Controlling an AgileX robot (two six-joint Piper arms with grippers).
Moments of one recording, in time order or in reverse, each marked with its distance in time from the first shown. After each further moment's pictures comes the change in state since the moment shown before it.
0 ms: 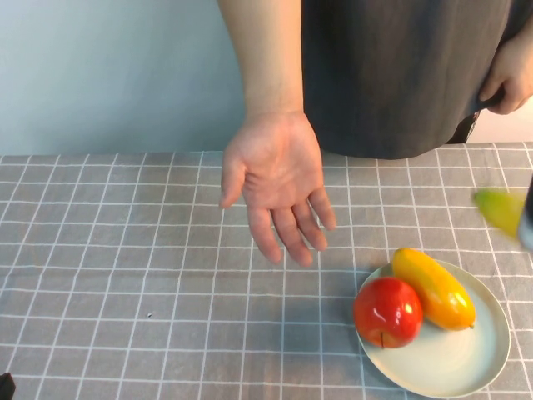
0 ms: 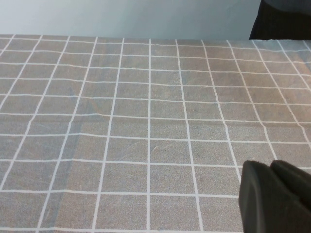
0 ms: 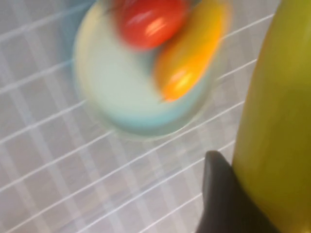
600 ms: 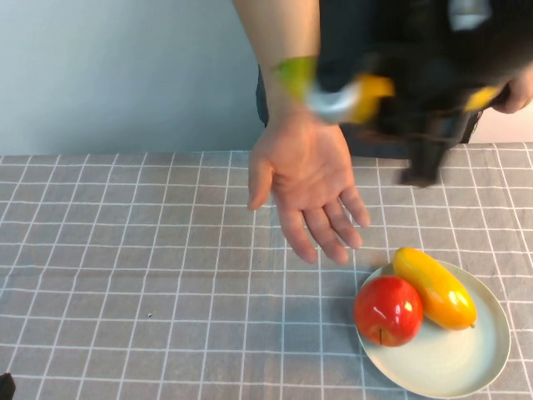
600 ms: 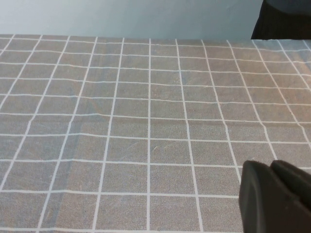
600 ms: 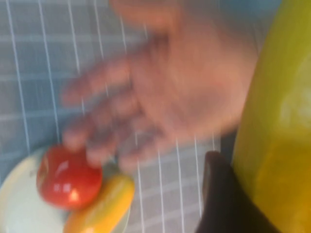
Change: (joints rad) right arm 0.217 0.413 -0.638 -0.054 0.025 -0.133; left arm 0.000 0.000 0.000 0.000 0.000 0.000
